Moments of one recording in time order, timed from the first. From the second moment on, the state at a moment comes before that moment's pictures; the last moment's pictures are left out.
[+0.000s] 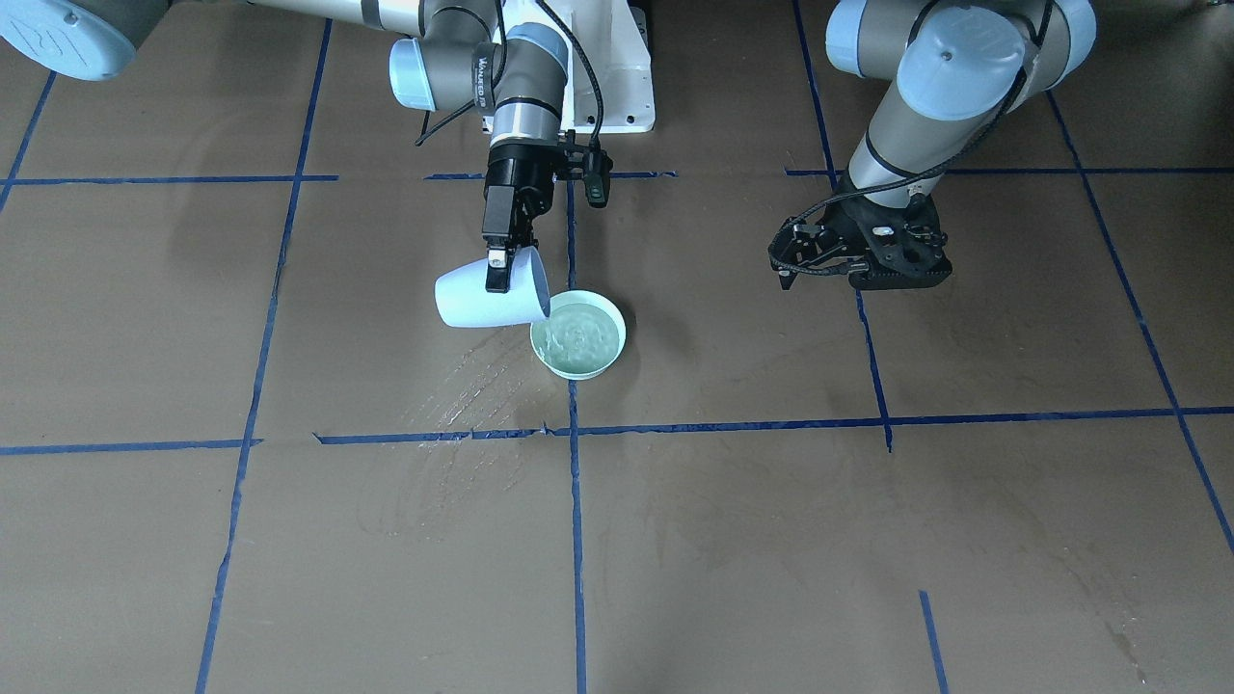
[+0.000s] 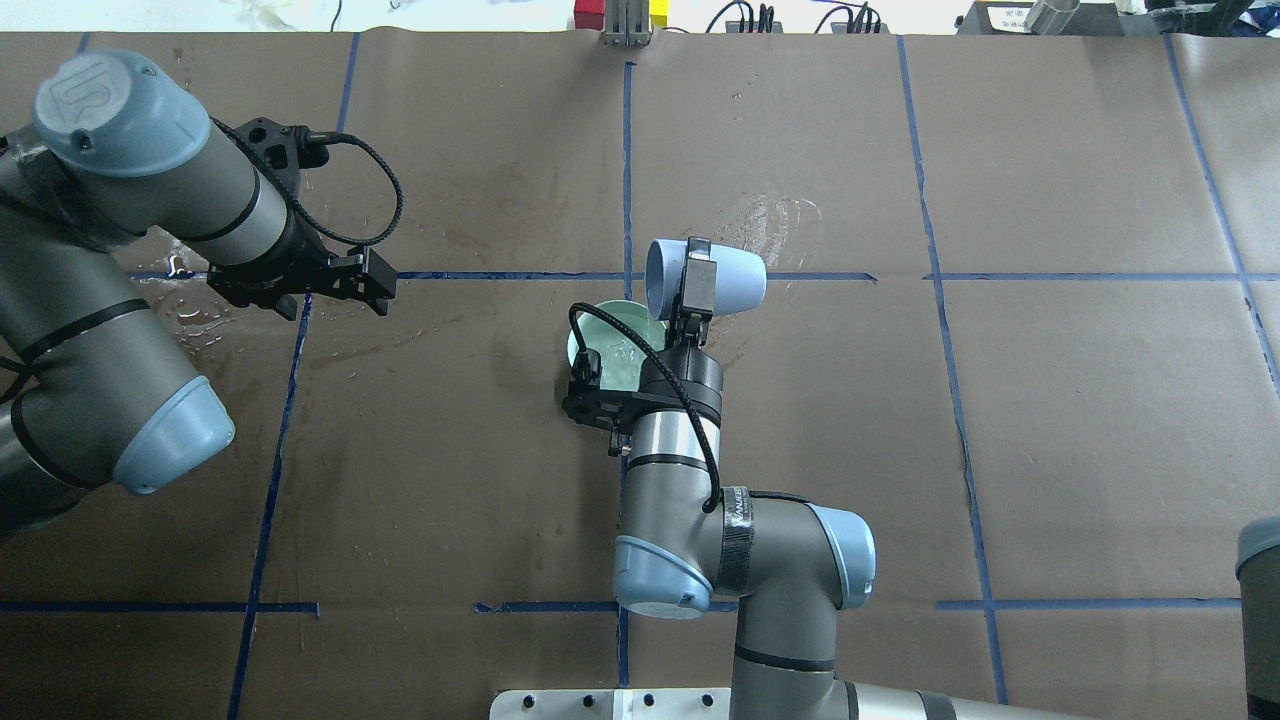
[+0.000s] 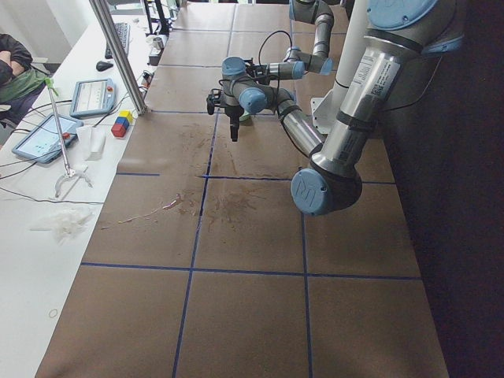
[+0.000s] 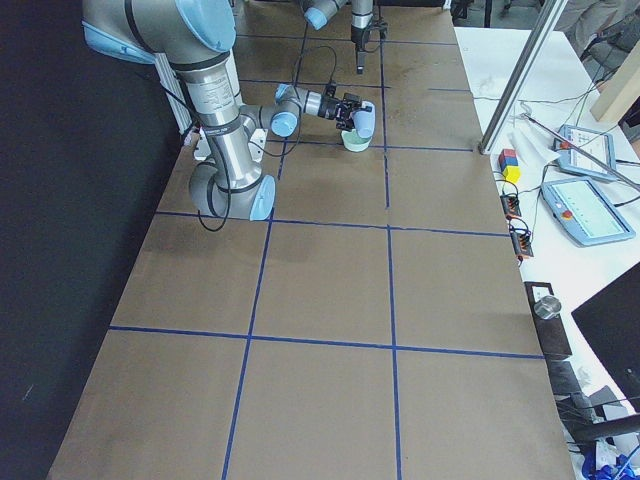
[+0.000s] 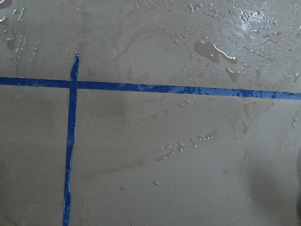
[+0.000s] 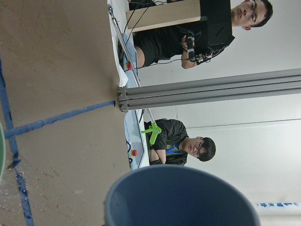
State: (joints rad) left arm -0.80 -1.99 -1.88 -1.54 -2.08 -1.04; right arm 0.20 -0.93 1.59 -1.40 0.31 0.05
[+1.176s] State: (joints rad) left arm -0.80 -1.99 -1.90 -1.54 -2.08 -1.04; right arm 0.26 -1.02 1.71 -1.06 0.63 0.69
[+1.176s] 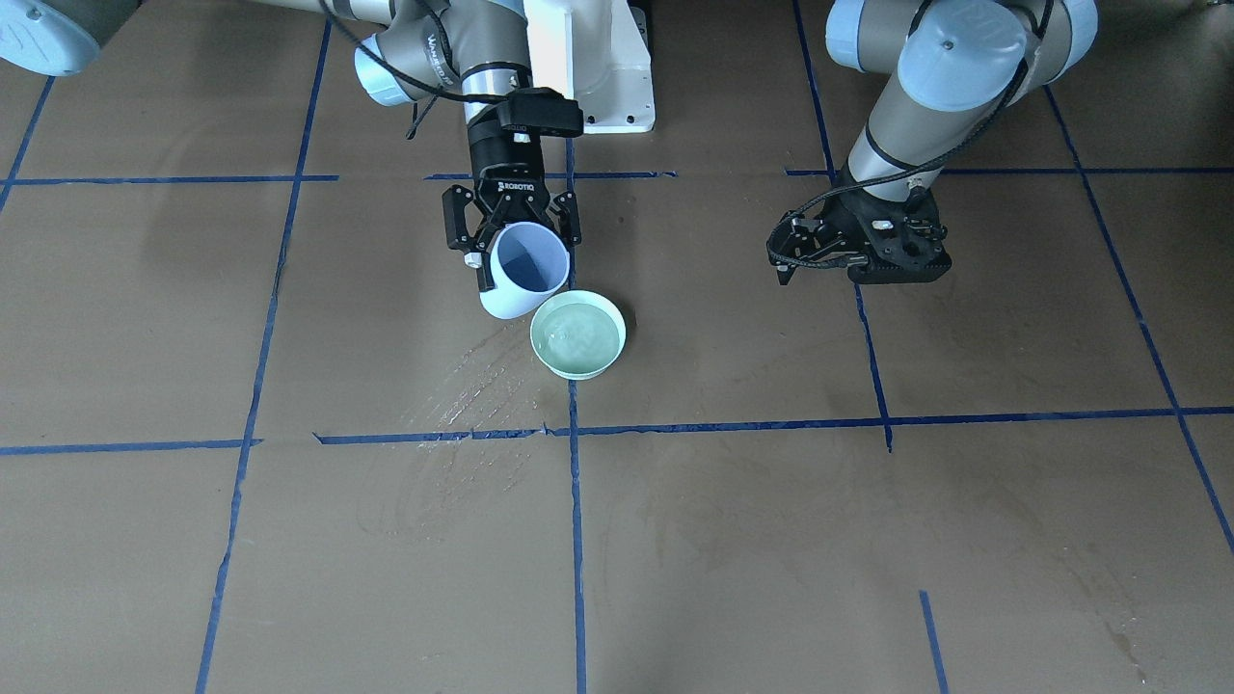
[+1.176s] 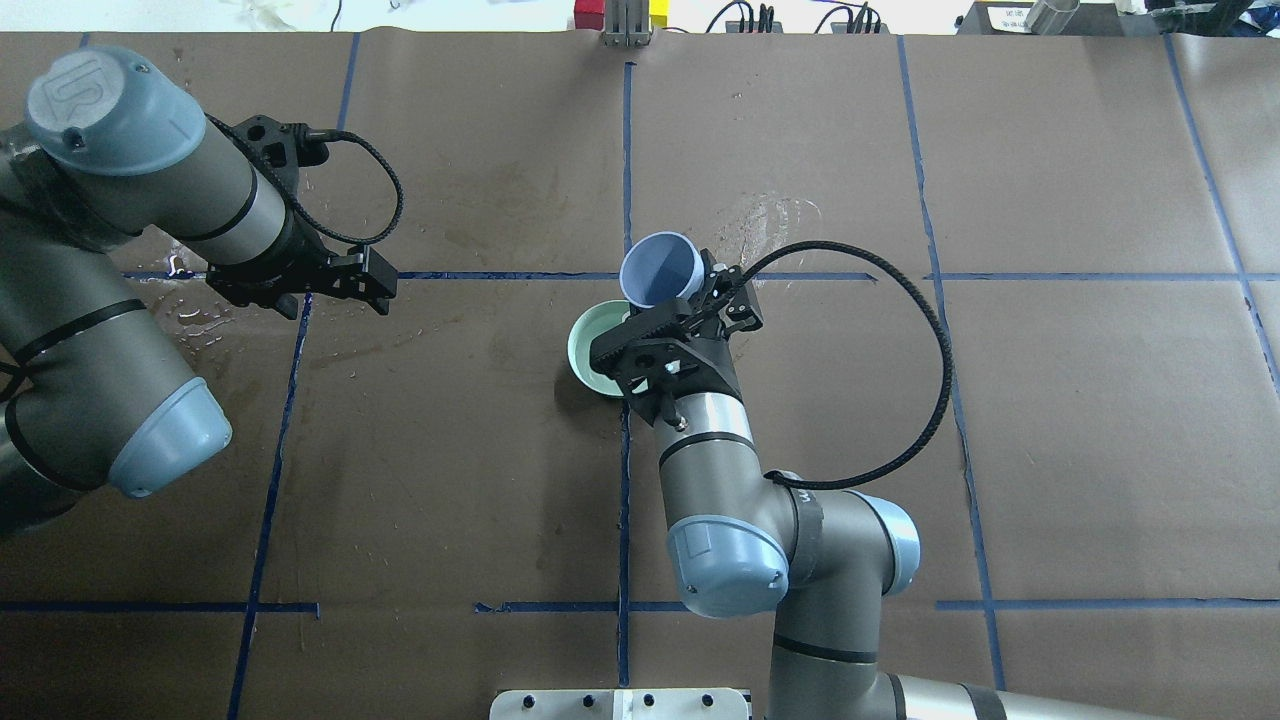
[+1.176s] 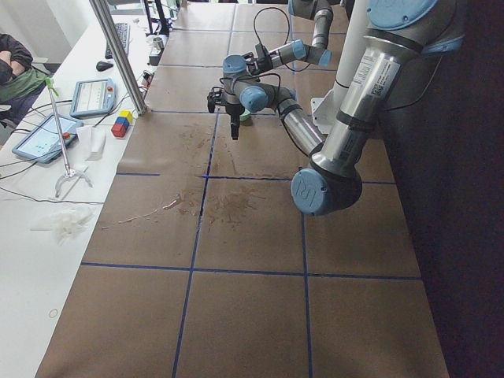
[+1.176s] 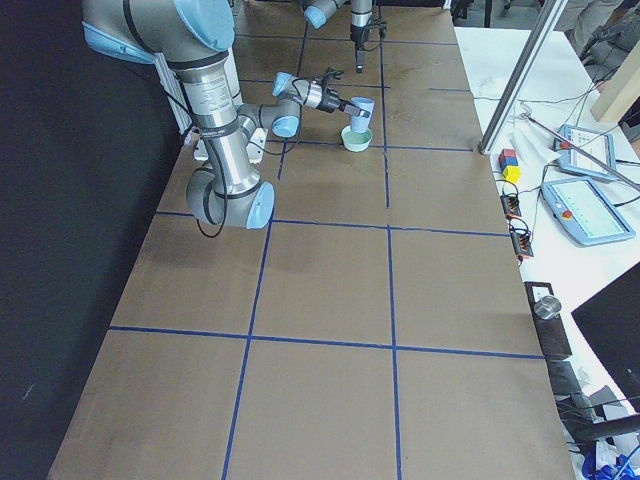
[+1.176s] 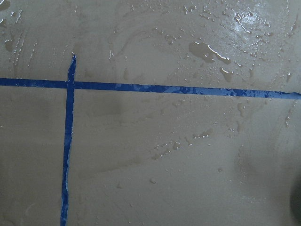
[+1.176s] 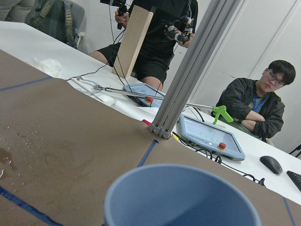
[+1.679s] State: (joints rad) left arm -0.80 -1.99 -1.91 -1.54 -2.08 -1.04; right arm 0.35 -1.28 1.91 -1.03 0.77 0.85
